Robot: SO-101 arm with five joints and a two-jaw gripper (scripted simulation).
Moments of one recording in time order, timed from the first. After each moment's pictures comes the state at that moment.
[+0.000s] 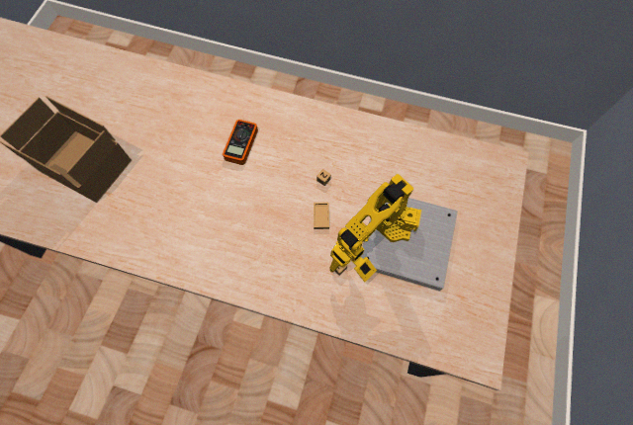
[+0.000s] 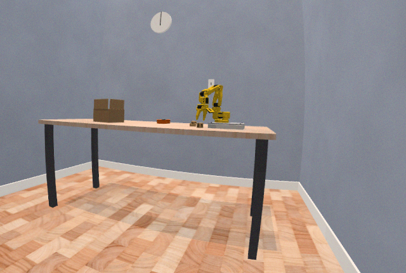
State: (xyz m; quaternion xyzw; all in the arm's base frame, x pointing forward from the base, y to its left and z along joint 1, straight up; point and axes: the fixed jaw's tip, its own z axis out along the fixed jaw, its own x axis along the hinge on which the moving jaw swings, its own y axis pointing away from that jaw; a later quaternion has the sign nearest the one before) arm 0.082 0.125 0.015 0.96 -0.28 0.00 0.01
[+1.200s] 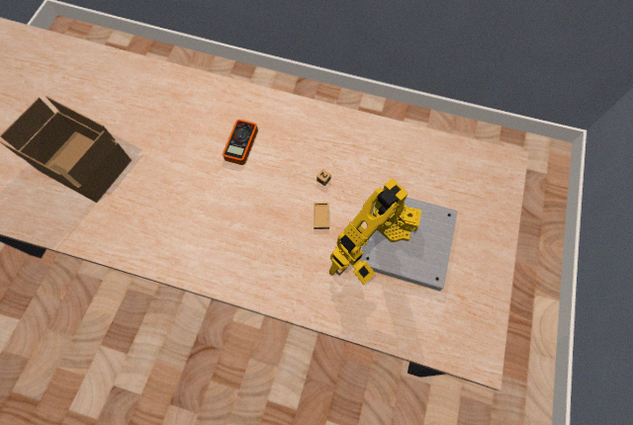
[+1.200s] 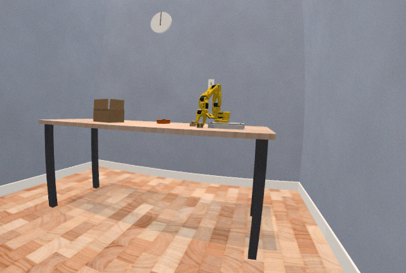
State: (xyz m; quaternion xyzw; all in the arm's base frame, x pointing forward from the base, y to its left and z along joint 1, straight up) arm 0.083 0.125 -0.016 0.96 -0.28 0.00 0.00
